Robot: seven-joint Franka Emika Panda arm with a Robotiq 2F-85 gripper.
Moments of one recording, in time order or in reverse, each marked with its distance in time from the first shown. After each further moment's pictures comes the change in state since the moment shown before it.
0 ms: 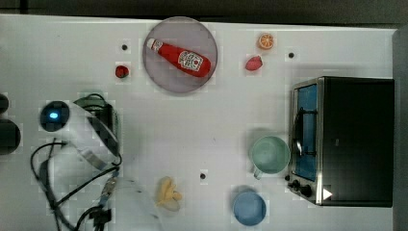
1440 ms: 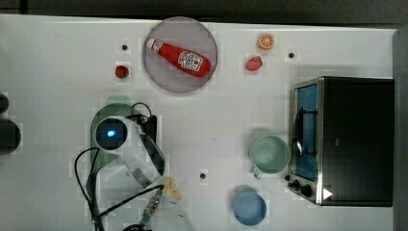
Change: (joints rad) arm -0.147 -0.169 -0.060 -0.295 -0.007 0.222 -0.021
